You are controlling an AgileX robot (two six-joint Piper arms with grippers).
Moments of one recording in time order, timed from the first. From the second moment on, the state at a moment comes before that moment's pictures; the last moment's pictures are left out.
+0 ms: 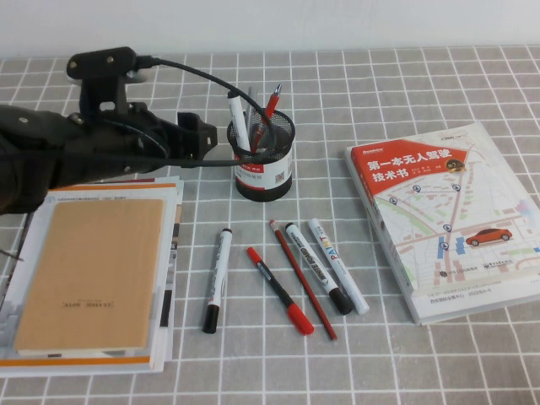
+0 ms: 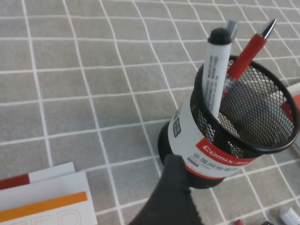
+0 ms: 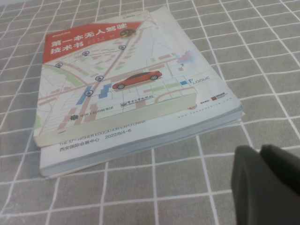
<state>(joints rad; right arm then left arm) 0.01 -0.01 0.03 0.09 0.37 0.11 -0.31 1.63 -1.08 -1.22 0.29 1.07</state>
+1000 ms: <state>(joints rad) 0.01 -0.01 0.03 0.09 0.37 0.11 -0.30 2.01 -1.46 -1.41 0.36 1.21</state>
